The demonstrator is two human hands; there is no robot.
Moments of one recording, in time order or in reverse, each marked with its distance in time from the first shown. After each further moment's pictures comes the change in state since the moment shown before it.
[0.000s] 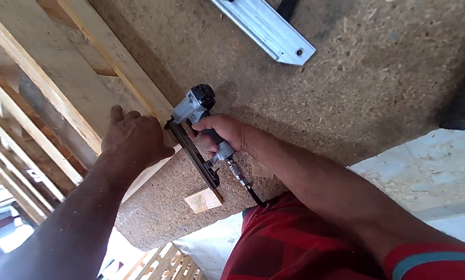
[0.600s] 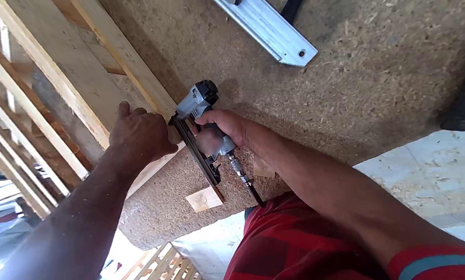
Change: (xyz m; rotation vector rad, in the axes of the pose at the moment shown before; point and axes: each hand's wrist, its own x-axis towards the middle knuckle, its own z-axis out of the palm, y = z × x) left_hand 0.000 0.001 -0.002 0.003 -0.009 -0.014; right_hand 0.003 -0.006 0.000 -0.011 -0.039 -0.013
